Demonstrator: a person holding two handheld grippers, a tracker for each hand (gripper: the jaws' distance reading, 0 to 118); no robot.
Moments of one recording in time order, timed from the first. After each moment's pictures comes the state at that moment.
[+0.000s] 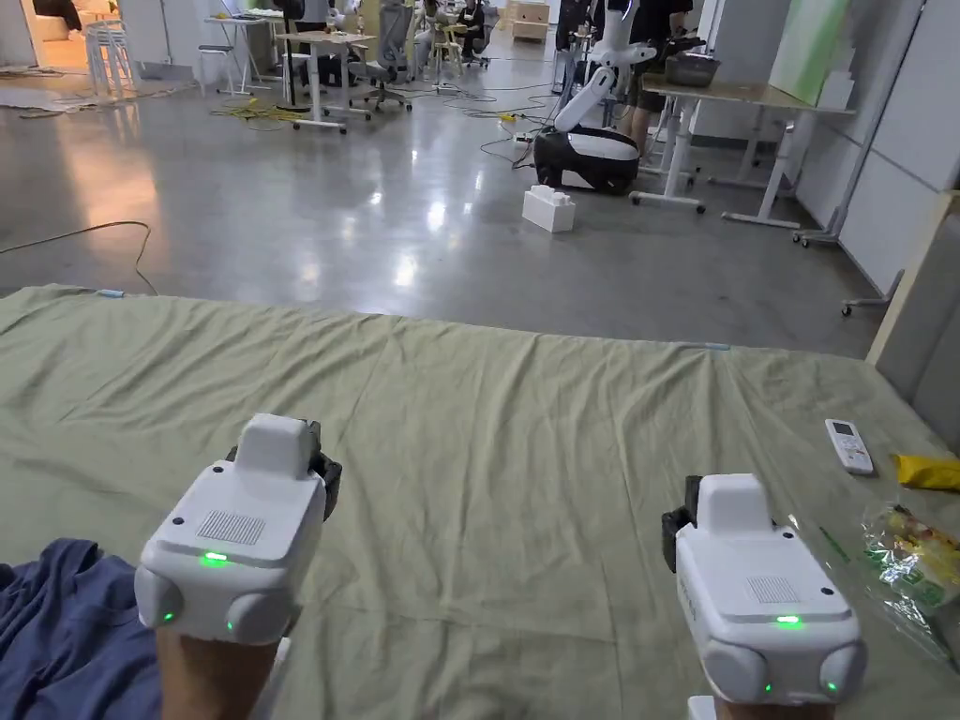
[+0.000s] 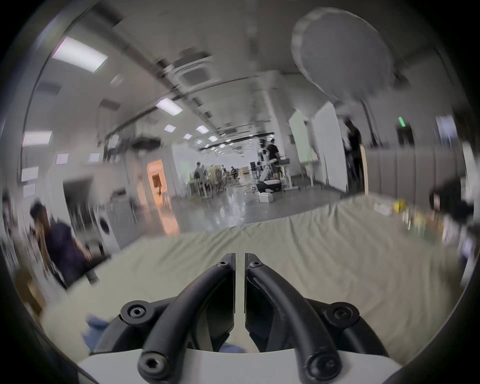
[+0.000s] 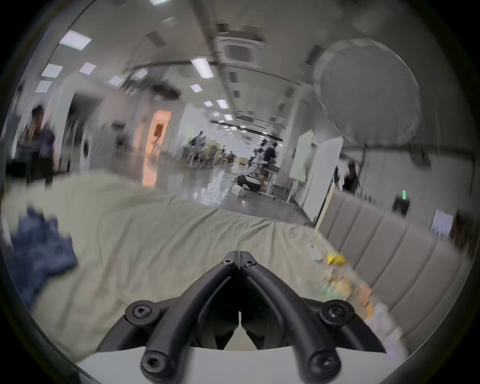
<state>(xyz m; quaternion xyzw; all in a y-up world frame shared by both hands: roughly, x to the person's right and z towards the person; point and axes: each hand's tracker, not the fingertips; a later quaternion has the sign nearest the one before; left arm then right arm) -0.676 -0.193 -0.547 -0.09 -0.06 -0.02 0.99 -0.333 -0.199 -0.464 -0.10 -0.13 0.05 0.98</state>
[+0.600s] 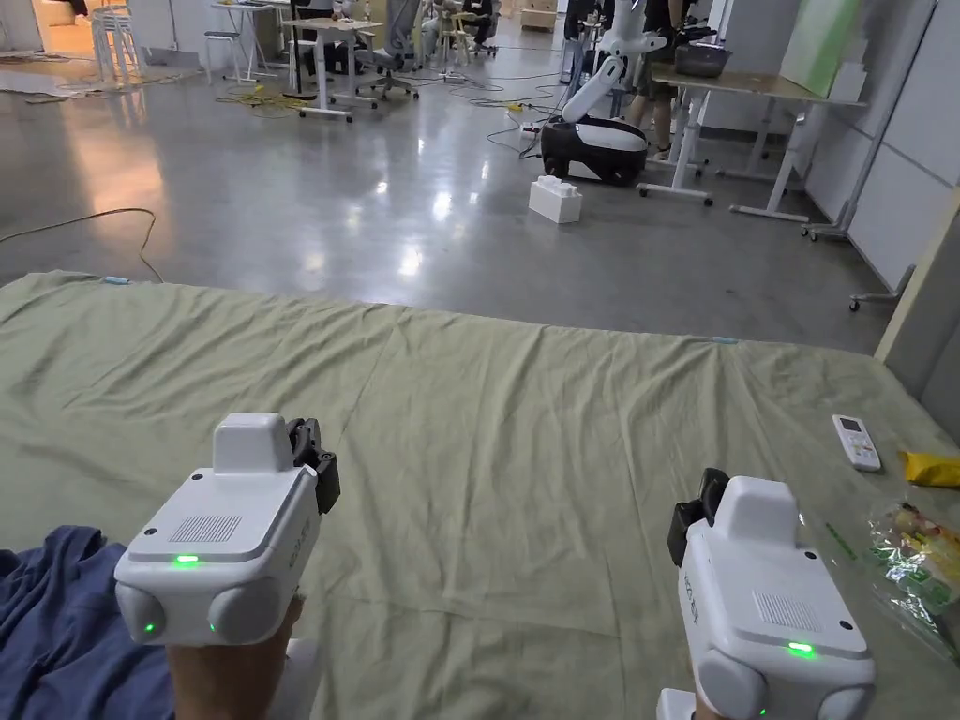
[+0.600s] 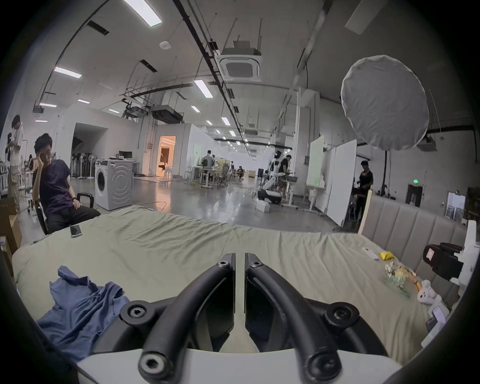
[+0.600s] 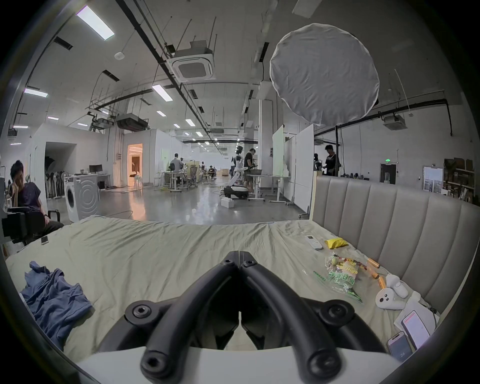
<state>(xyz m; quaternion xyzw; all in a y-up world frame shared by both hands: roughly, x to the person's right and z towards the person) -0.682 -0.189 -0.538 -0.10 -0.06 0.03 0.99 -0.352 -0.196 -0.453 -0.06 -0.16 0.03 0.98</state>
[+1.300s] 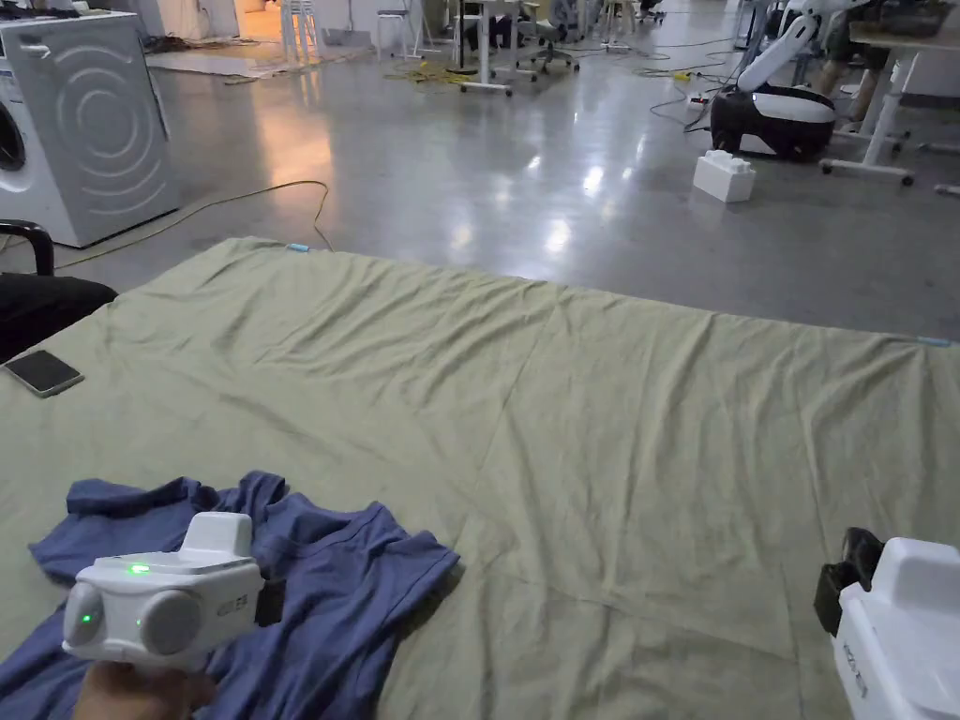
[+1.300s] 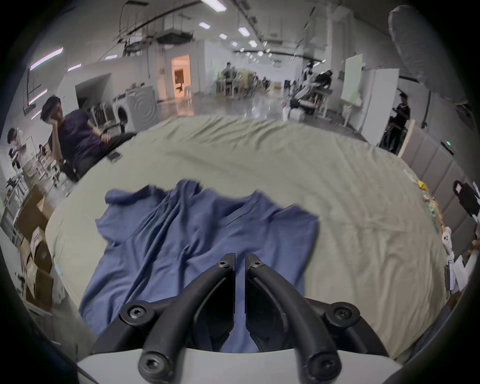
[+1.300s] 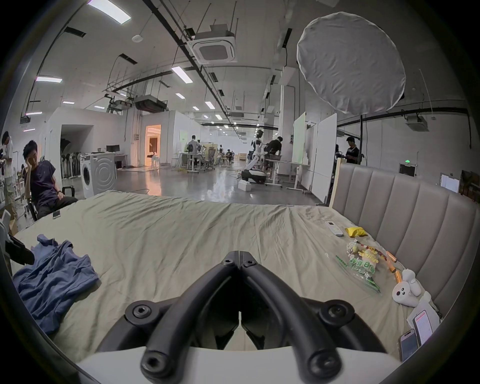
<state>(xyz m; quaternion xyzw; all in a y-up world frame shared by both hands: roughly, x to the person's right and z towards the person) -0.884 -0.286 -0.535 -0.41 0.01 0.02 0.91 -0.373 -0.236 -0.471 -0.12 -0.10 0.05 0.99</state>
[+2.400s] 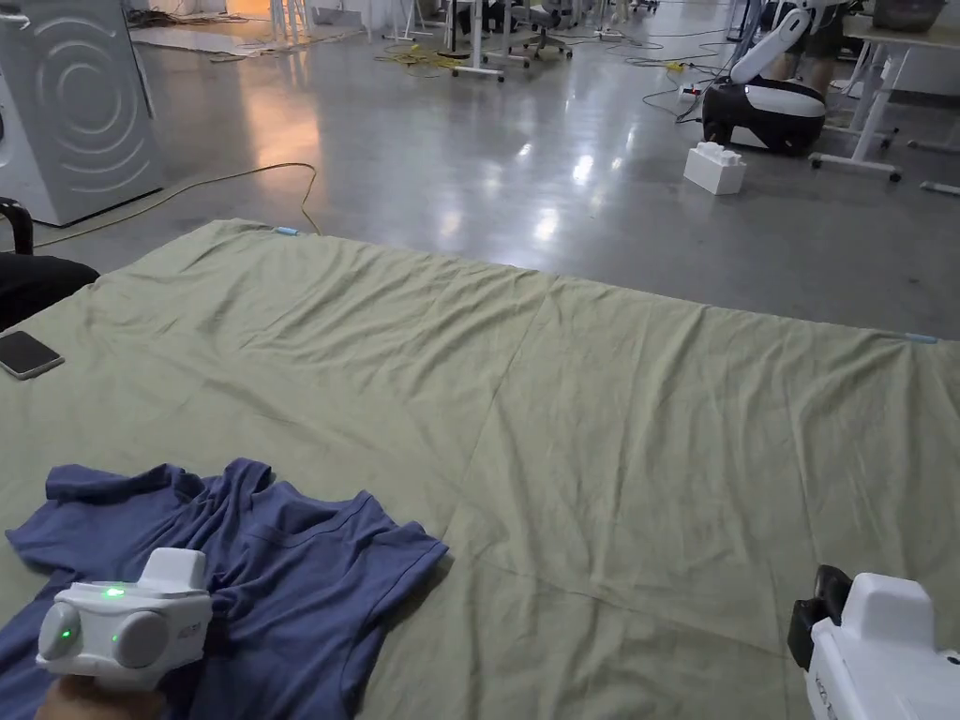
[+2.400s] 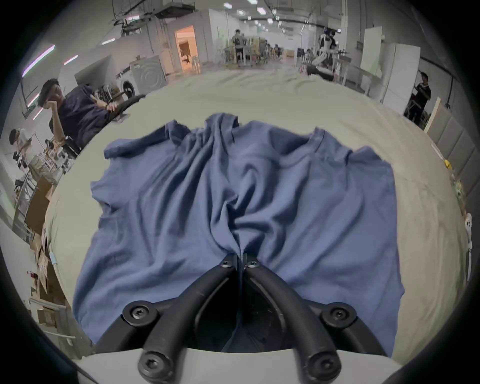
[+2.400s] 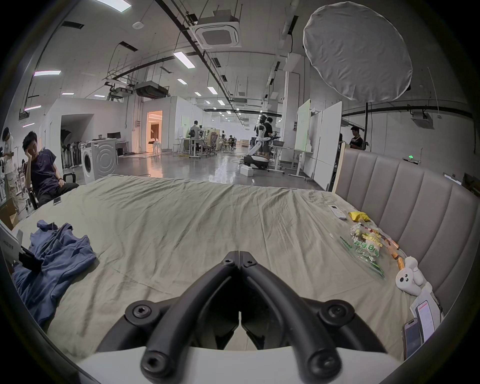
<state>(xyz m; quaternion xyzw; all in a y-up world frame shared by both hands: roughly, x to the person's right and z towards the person) -0.914 -0.373 -0.561 -0.44 0.04 -0.02 0.90 -0.376 -0.262 -0.464 -0.17 -0.10 0.05 0.98</state>
